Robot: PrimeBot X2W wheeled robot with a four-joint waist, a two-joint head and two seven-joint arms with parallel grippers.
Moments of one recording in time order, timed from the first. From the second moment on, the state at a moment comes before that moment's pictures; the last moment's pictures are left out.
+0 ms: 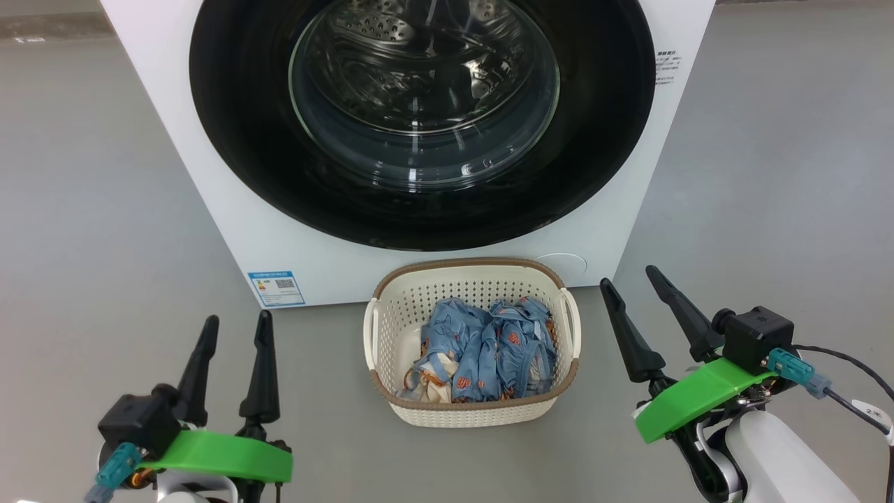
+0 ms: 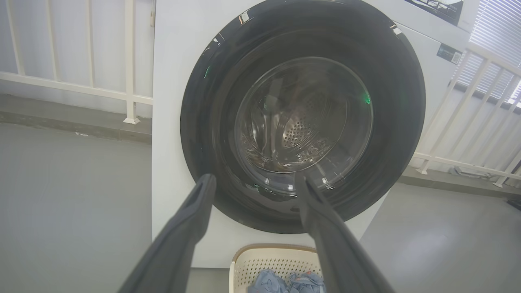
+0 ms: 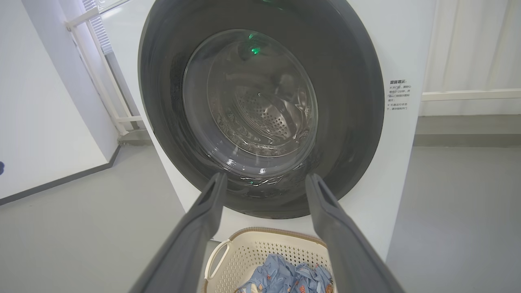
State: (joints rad) left arm -0.21 0.07 -0.11 0.32 -0.41 -0.13 -0.26; right arm -0.30 -0.18 0.34 0.37 0.47 0.12 -0.25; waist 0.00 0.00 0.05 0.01
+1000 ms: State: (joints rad) left arm -0.21 0.07 -0.10 0.30 -0.41 -0.13 -0.26; right arm -0.30 -0.19 0.34 0.38 0.48 0.12 -0.25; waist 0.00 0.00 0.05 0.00
